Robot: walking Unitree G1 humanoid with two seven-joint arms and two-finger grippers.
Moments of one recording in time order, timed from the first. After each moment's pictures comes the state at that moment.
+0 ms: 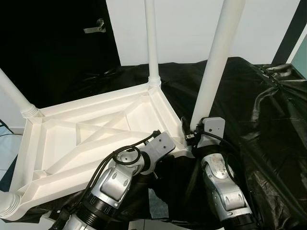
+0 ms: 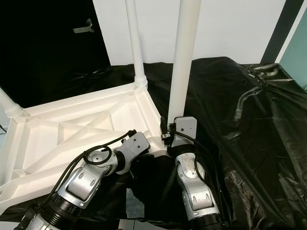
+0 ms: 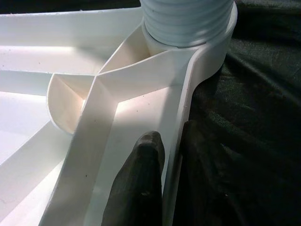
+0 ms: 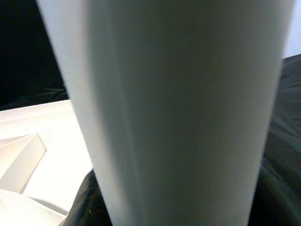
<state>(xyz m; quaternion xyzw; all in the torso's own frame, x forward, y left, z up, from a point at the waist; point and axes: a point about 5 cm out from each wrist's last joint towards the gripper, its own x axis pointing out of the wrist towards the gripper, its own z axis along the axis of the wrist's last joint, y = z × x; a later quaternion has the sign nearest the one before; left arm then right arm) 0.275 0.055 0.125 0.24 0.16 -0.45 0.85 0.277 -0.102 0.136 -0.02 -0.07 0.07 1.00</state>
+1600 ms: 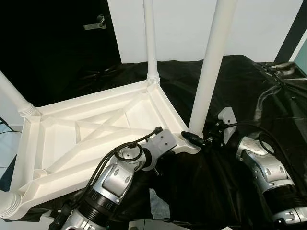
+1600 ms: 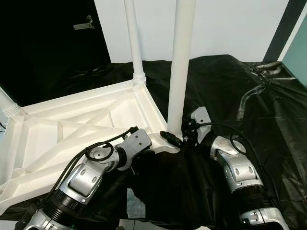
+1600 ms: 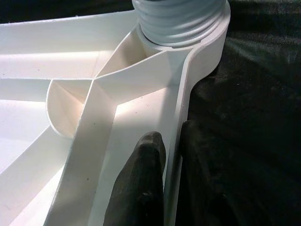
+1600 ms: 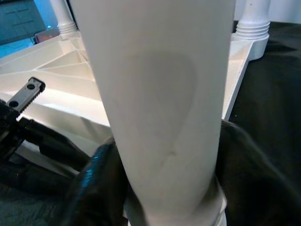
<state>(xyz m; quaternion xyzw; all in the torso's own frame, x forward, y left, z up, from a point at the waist) 0.281 0.051 0.130 0.25 0.15 -0.45 0.84 0.305 -0.163 0.145 -0.09 0.00 0.42 0.90</state>
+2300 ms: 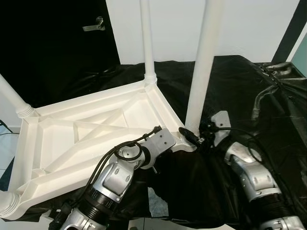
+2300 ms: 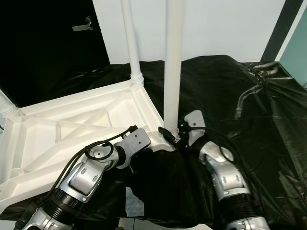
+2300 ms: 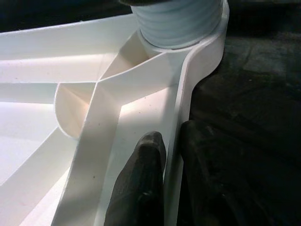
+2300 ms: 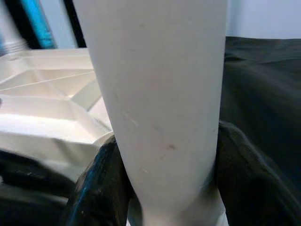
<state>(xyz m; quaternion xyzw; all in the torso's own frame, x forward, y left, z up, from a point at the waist) 0.284 0.053 0.132 0.26 0.15 -0.44 0.85 0.298 -0.136 0.138 -0.08 -0.03 0.28 0.96</state>
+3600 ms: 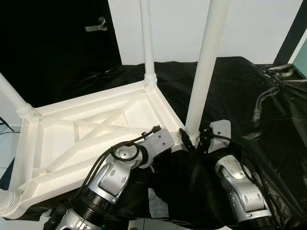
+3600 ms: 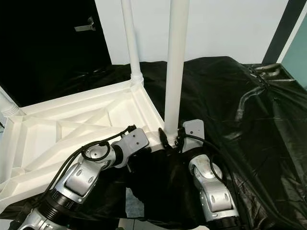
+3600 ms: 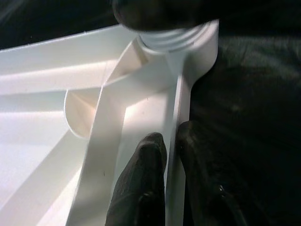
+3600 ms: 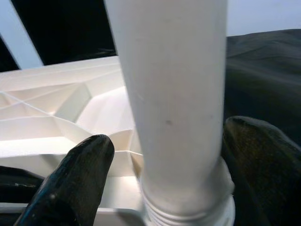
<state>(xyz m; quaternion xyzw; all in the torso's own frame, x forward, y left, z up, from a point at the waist) 0.281 0.061 0.135 0.29 0.12 -0.45 0.83 0.273 -0.131 0.137 -0.03 -0.03 0.20 0.98</state>
